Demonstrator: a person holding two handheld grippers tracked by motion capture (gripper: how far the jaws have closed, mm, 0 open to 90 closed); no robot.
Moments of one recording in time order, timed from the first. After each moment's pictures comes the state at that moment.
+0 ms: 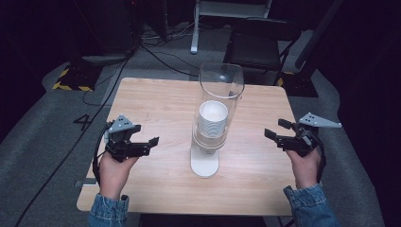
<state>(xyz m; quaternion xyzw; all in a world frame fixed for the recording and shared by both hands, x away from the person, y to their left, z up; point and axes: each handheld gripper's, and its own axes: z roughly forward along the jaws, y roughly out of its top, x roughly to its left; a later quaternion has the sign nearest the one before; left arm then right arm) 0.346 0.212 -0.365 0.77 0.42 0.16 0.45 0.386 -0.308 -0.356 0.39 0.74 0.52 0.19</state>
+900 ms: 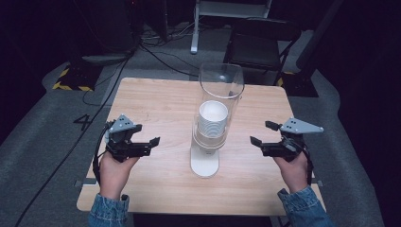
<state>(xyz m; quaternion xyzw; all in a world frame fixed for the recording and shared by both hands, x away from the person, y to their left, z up) 0.345 0.210 -0.361 0.77 0.42 0.16 0.45 0.372 -0.263 -0.357 0.31 0.78 0.49 0.22</state>
